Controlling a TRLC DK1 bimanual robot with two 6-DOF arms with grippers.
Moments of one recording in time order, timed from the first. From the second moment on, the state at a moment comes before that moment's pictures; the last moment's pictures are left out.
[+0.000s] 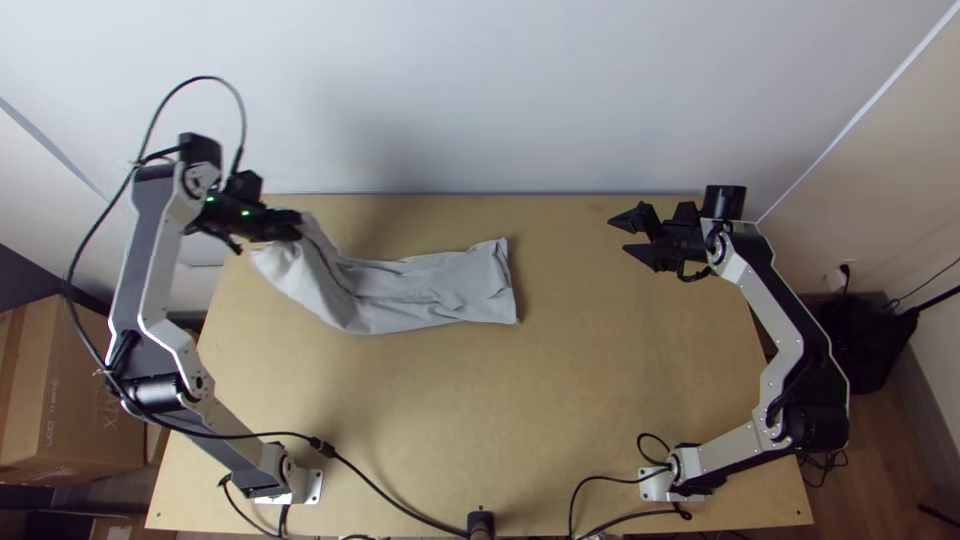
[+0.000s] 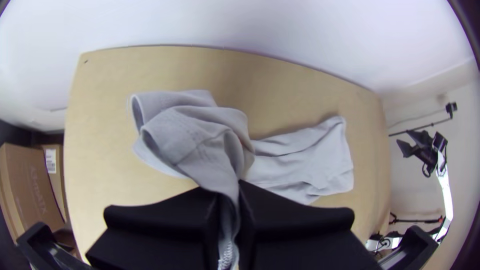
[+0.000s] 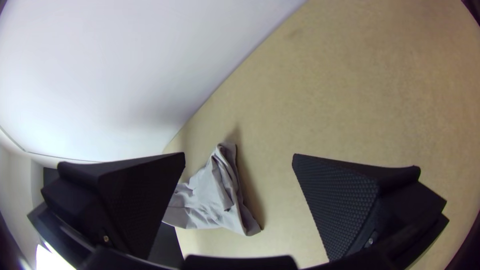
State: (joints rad) left arm 0.17 1.81 1.94 -1.29 0.34 0.12; right arm -0.05 1.63 1.30 -0.46 -0.68 0.70
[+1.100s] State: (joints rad) left arm -0.54 2.15 2.19 -1.15 0.14 -0.29; right arm -0.13 1.53 1.17 -0.45 -0.69 0.70
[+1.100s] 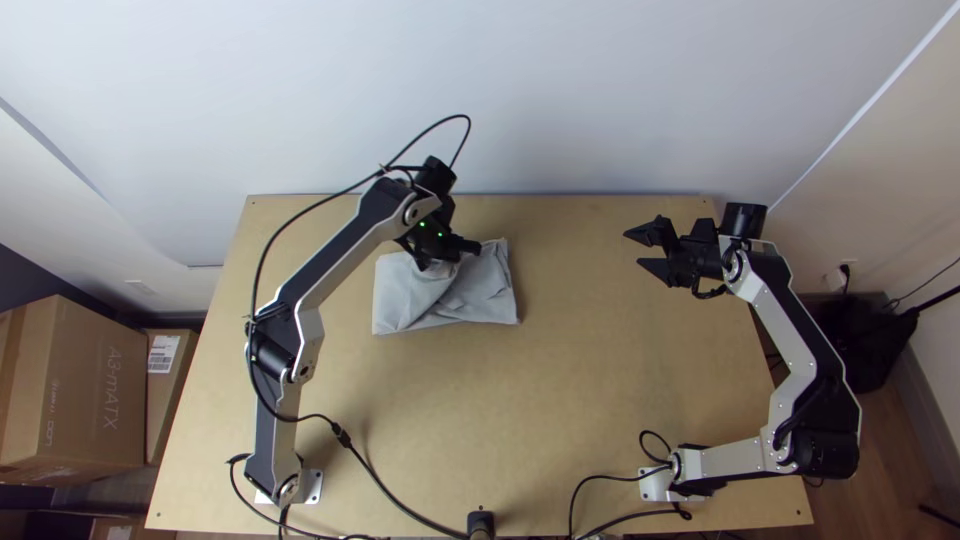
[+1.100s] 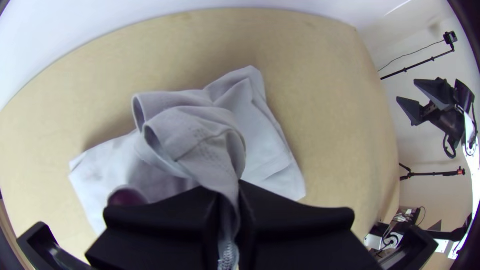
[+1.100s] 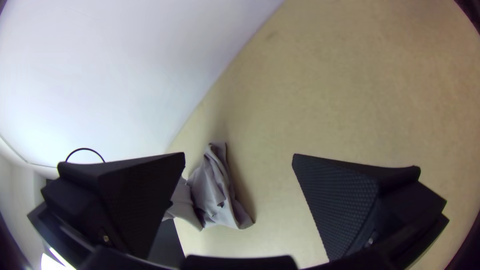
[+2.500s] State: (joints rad) left arm -0.09 1.61 2.23 -1.14 0.16 -0.32; right arm 0.44 2.00 1.49 -0.44 -0.52 0.47
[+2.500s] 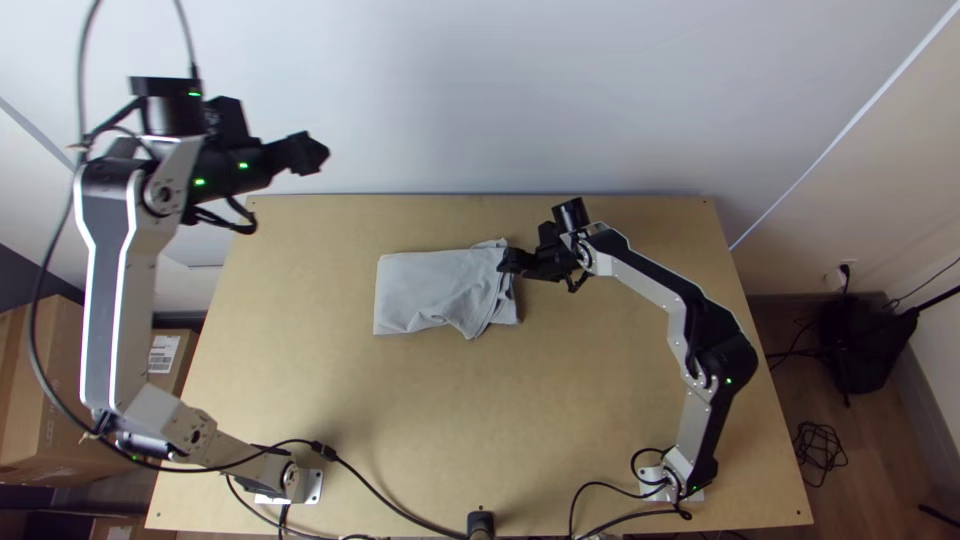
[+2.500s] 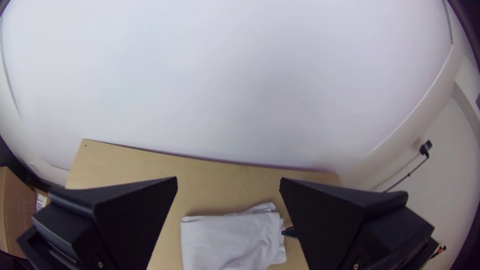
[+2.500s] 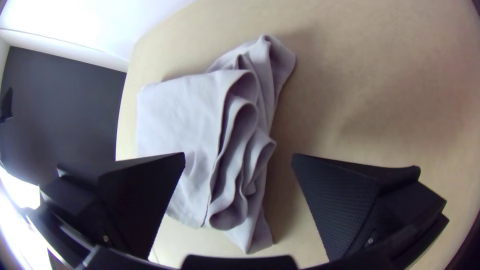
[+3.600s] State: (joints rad) left arm 0.21 1.34 2.16 -1.20 0.15 -0.26; right arm 0.10 2.29 1.80 -0.44 -0.53 0.46
